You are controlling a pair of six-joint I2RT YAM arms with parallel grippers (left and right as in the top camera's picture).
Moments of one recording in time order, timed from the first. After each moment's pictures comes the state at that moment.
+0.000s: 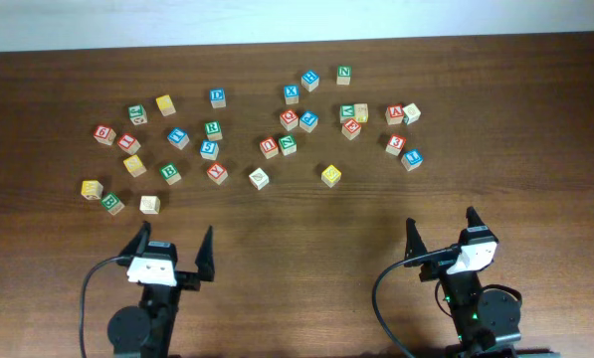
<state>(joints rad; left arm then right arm) 0.02 0.02 0.02 -0.08 0.16 0.01 0.12 0.01 0.01 -0.07 -0.02 0.07</state>
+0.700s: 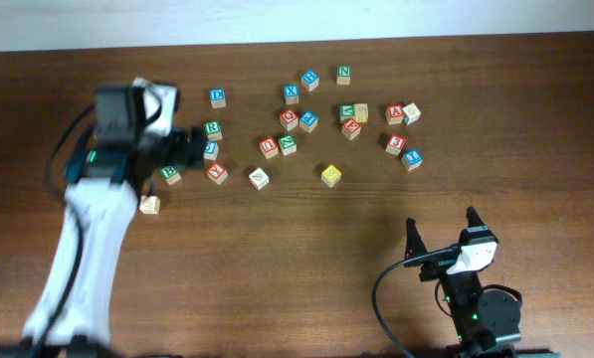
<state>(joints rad) -0.03 1.54 1.34 -0.69 0.06 0.11 0.12 0.01 0.01 -0.07 -0.02 0.07</state>
